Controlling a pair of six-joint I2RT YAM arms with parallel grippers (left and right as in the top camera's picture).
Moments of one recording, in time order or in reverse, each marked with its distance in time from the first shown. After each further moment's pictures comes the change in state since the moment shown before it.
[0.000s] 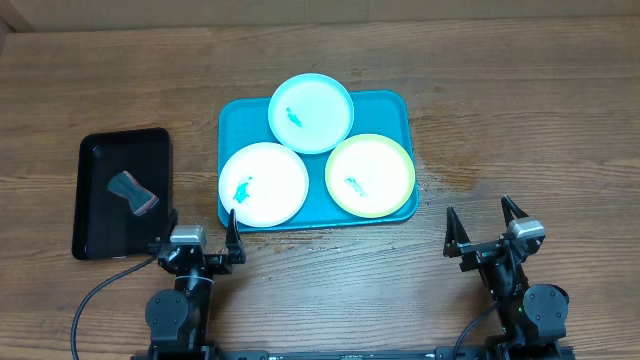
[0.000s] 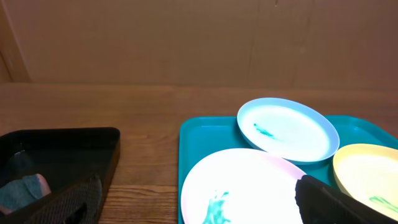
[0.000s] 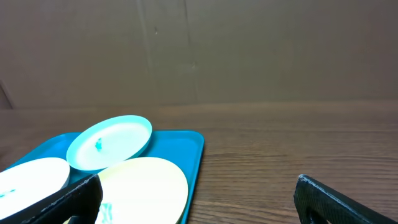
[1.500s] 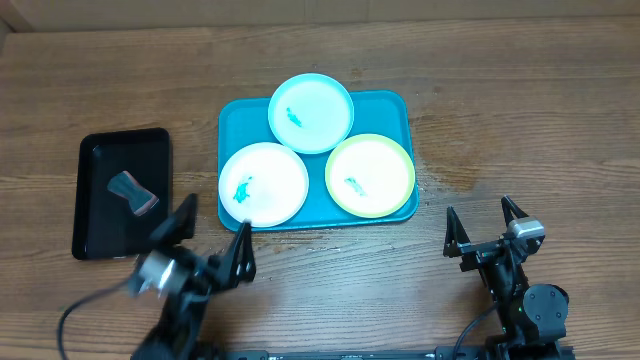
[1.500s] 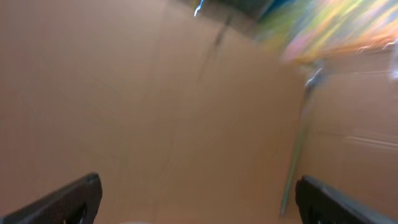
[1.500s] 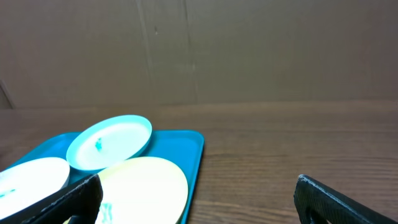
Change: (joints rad) left arm 0.000 0.001 0.000 0.636 0.346 -0.449; right arm 0.000 0.000 0.000 0.001 0.000 0.000
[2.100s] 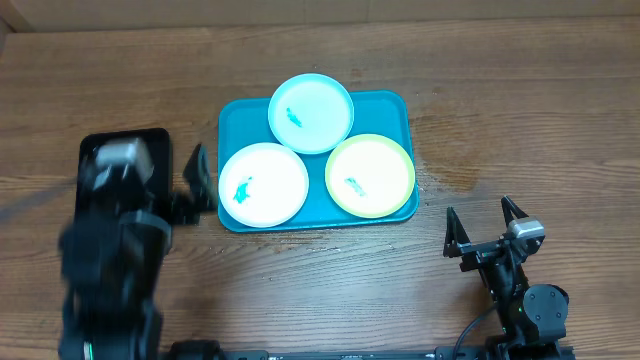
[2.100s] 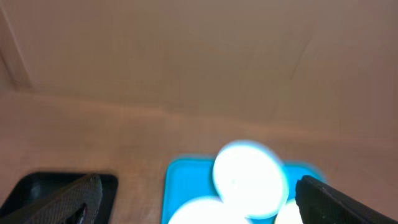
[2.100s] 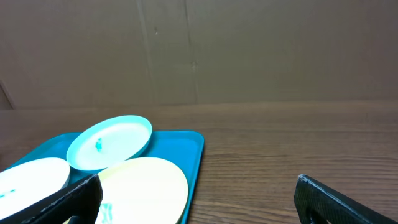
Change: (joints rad) left arm 0.000 0.714 0.983 -1.106 -0.340 0.328; right arm 0.000 -0.001 0.000 -0.001 -0.001 0.000
